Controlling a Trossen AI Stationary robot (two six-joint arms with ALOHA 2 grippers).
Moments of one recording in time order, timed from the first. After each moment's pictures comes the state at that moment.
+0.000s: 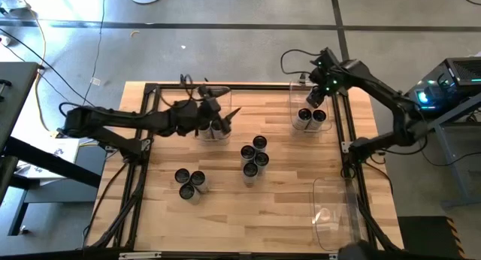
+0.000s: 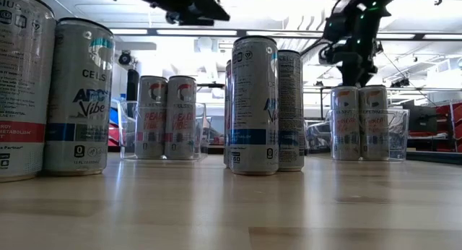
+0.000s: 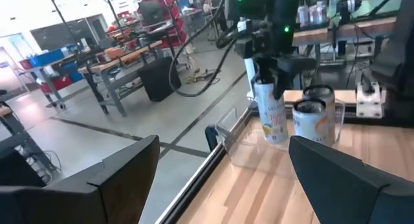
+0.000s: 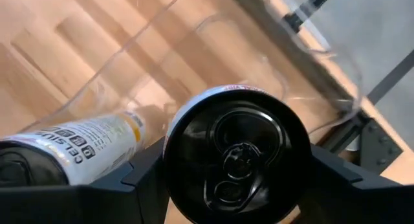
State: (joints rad) left arm 0.09 1.32 0.87 0.35 -0.52 0.24; right arm -0.94 1.37 1.21 -1.10 0.02 -0.19
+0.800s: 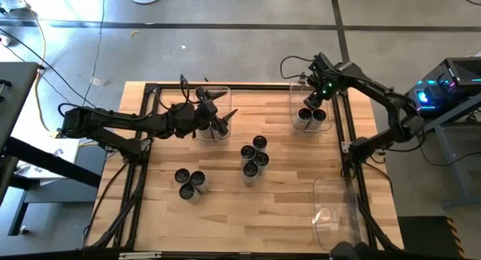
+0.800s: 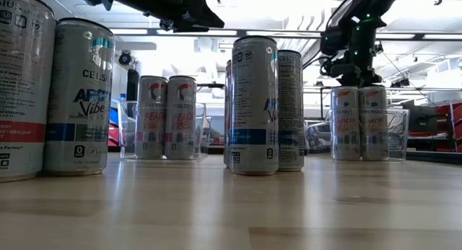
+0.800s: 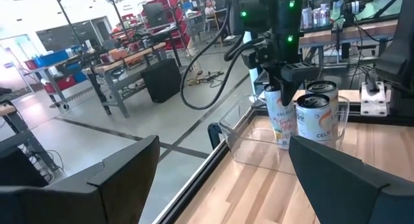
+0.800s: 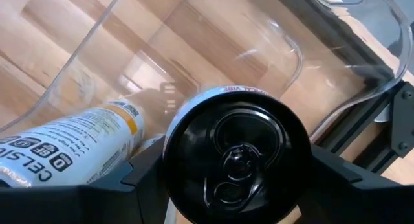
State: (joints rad) left arm 0.10 1.30 0.80 0.43 -0.53 0.24; right arm -0.94 1.42 1.16 -1.10 0.04 -0.08
